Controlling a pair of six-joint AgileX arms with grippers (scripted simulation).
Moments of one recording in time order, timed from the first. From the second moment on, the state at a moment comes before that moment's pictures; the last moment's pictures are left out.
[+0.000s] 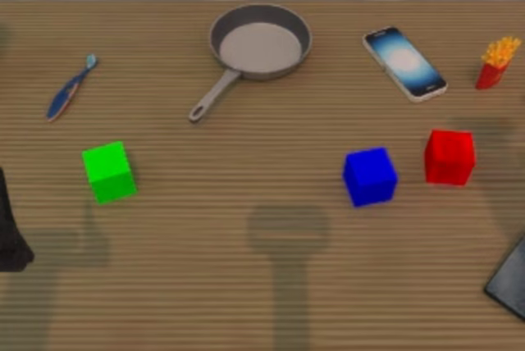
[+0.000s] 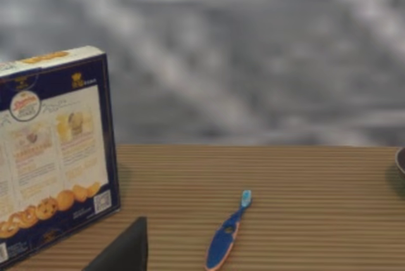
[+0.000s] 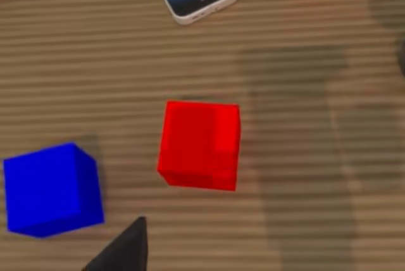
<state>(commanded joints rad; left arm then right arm) 0.00 0.00 0.00 0.00 0.00 0.00 0.12 1.15 0.92 -0.60 0.00 0.17</state>
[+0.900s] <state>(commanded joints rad) 0.00 0.00 0.00 0.00 0.00 0.00 0.22 2.20 1.79 -1.15 0.00 0.34</state>
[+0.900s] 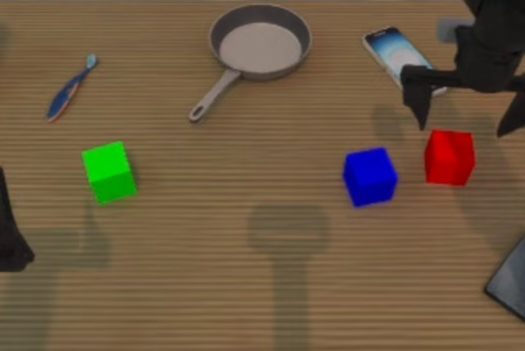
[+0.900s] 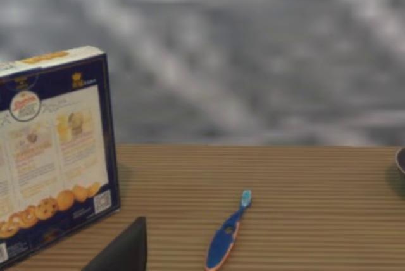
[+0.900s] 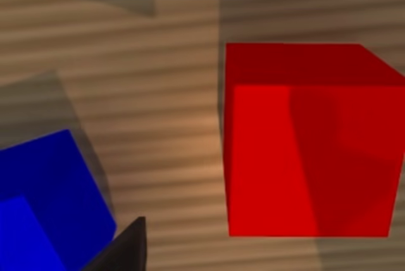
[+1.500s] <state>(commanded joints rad) 0.00 0.00 0.00 0.00 0.00 0.00 0.22 2.25 1.72 -1.03 0.00 0.34</state>
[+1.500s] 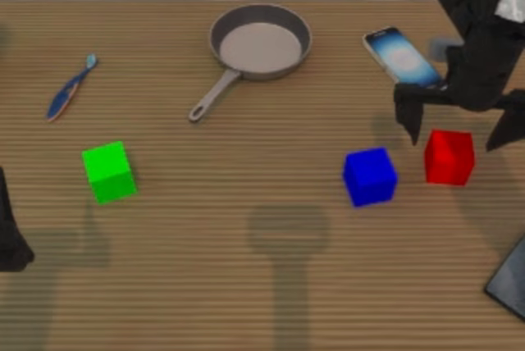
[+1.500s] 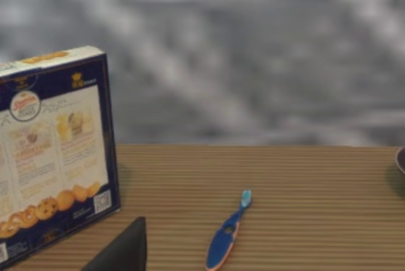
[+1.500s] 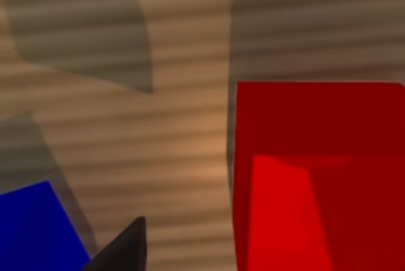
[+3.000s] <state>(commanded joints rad) 0.00 0.00 0.00 0.00 0.00 0.00 0.22 2.33 1.61 -0.86 0.00 0.34</state>
